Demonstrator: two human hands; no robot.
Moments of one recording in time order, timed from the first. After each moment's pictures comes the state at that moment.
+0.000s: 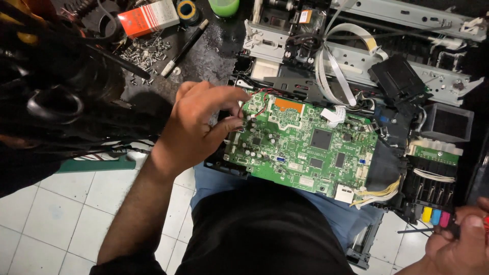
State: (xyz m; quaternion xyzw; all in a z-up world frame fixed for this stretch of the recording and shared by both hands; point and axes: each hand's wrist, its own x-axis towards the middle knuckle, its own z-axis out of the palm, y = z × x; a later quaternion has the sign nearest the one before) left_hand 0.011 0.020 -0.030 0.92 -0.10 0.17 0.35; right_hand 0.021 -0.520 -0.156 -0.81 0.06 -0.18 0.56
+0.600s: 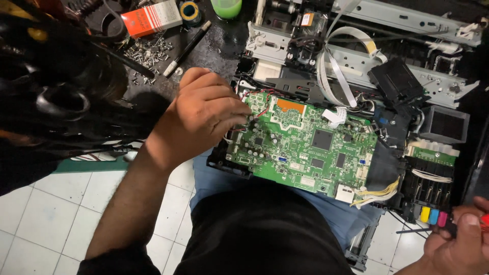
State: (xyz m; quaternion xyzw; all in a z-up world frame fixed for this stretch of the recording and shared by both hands) left_hand 0.025 0.030 -0.006 0.89 -0.25 0.23 0.31; right_hand 0.020 -0.477 -0.116 -0.82 0.10 -0.19 0.53
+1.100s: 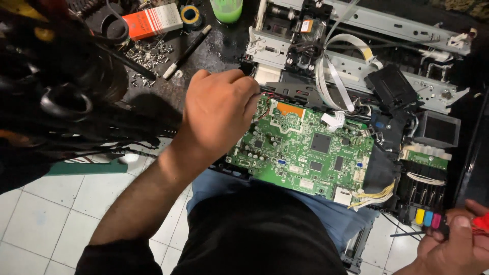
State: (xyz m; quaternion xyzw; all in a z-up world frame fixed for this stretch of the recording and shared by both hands) left_hand 0.047 -0.002 -0.024 0.96 -0.04 0.22 0.15; right_hand 0.018 -0.464 -0.105 -0.79 0.09 -0.20 0.57
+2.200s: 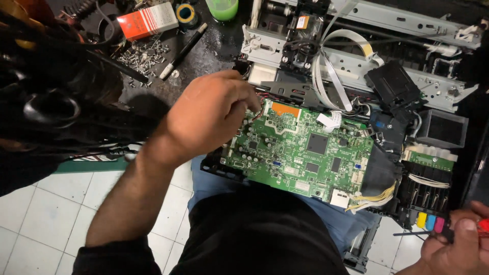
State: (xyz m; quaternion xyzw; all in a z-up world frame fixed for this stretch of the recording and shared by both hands) left_hand 0.053 0.005 0.017 0.93 -0.12 0.03 0.35; right_hand 0.026 -0.514 -0.151 -0.79 0.09 -0.20 0.57
